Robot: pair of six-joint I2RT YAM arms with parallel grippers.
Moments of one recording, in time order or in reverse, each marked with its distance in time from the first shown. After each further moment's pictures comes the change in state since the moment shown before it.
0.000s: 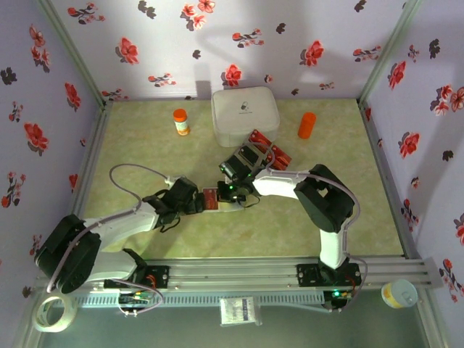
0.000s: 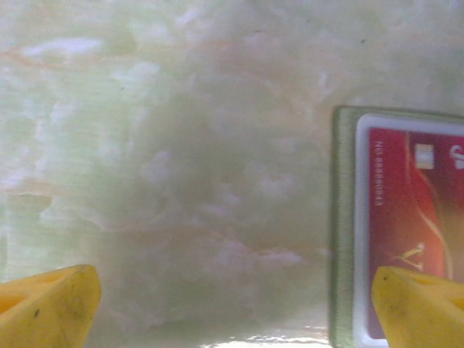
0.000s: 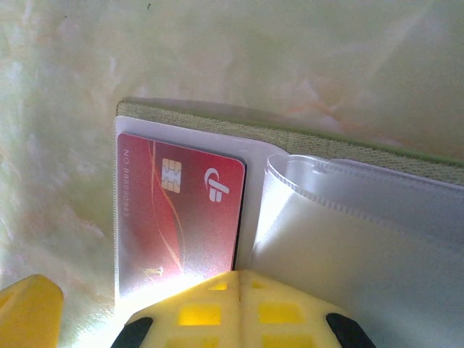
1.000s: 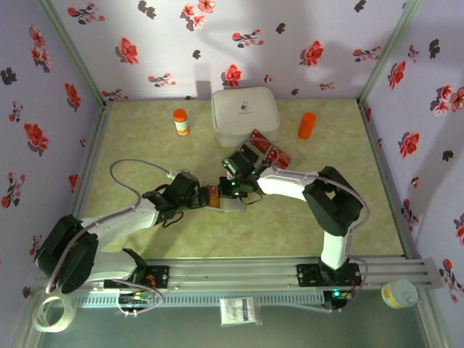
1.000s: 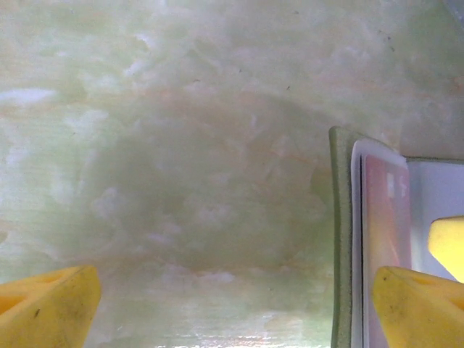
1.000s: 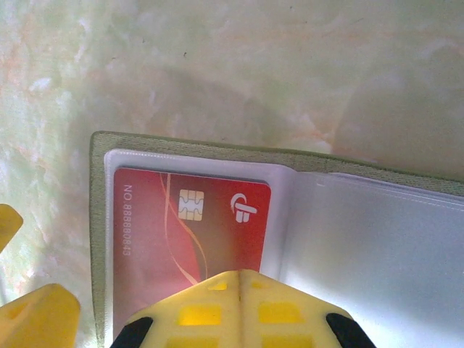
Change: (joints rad) left arm 0.000 -0.001 0.072 -0.012 0.030 -0.002; right arm -0.021 -0.066 -0.003 -0.015 0.021 -0.003
